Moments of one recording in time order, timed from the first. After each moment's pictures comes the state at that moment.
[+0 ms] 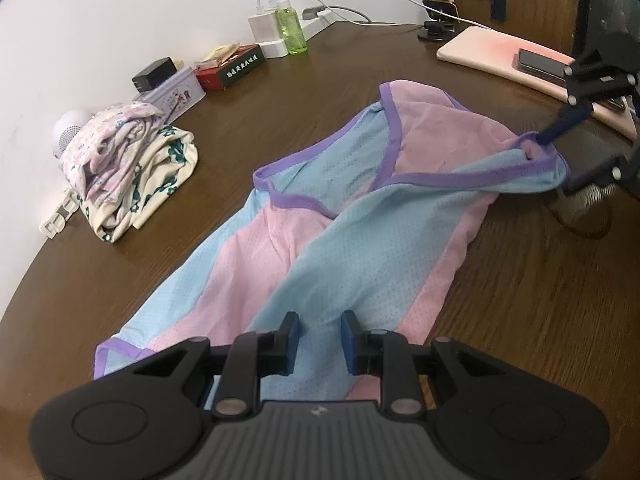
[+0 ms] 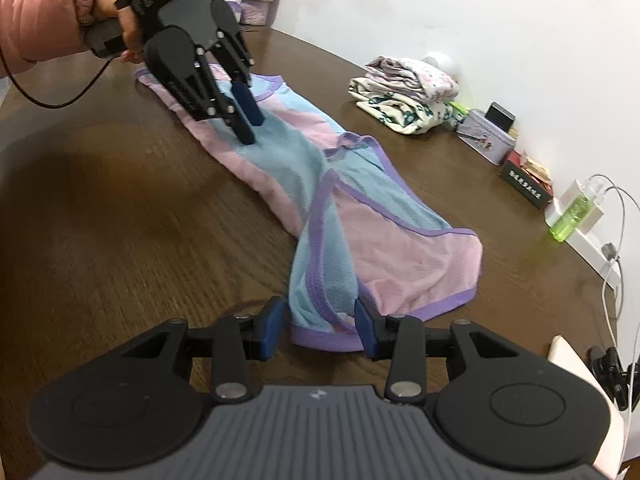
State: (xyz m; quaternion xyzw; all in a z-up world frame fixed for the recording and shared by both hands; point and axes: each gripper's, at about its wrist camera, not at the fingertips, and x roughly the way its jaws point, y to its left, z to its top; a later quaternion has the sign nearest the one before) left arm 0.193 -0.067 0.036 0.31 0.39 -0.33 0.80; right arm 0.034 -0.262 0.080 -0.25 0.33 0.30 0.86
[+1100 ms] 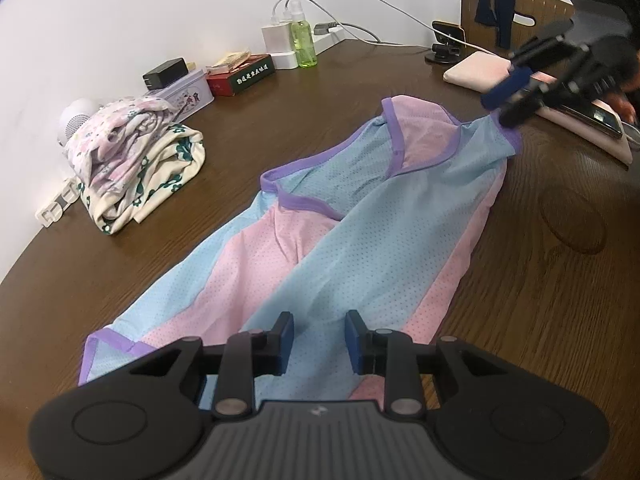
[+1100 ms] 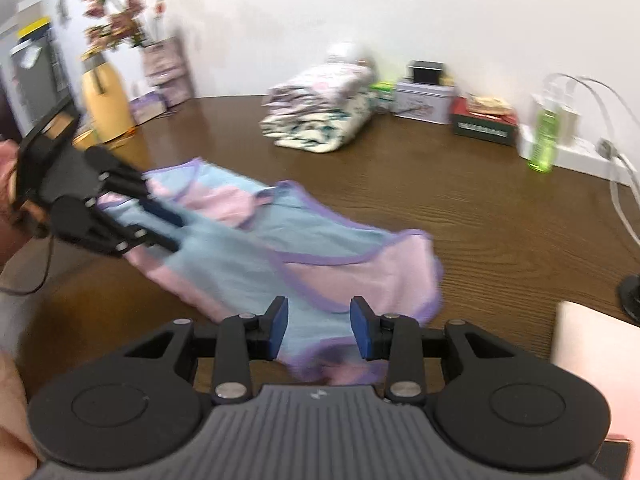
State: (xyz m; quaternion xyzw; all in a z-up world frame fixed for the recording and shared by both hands) left arm 0.192 -0.052 0.034 0.28 0.37 -0.34 0.82; right arm 0.119 -0.318 0.103 -0.03 0.38 0.28 0.88
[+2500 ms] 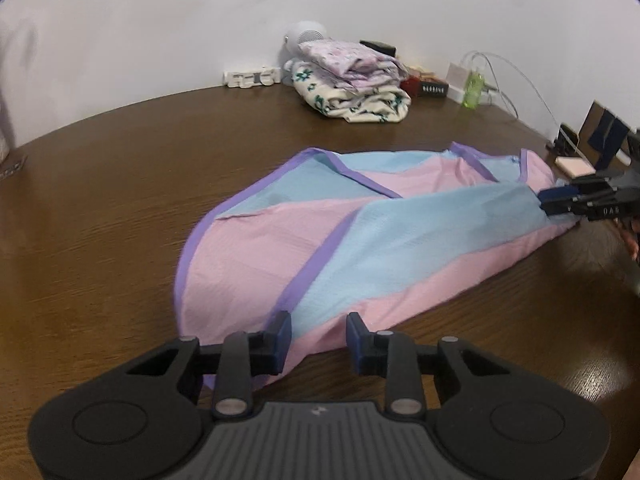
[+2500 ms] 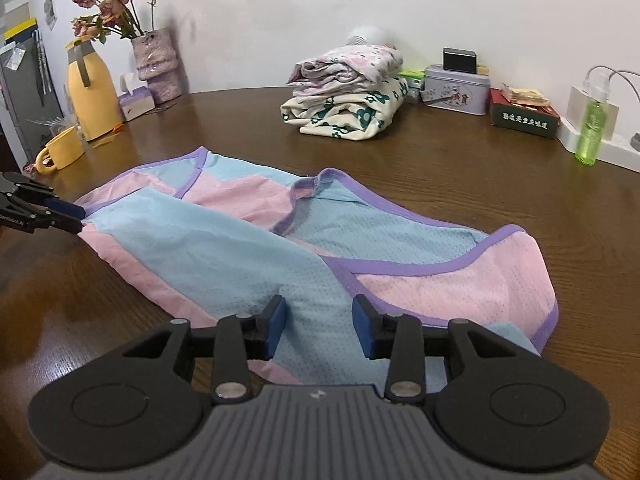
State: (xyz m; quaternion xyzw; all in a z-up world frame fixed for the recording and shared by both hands) left arm 0.155 0.170 0.039 0.05 0.41 -0.21 0.89; right arm 0.131 -0.231 0.060 -0.02 0.37 0.24 0.90
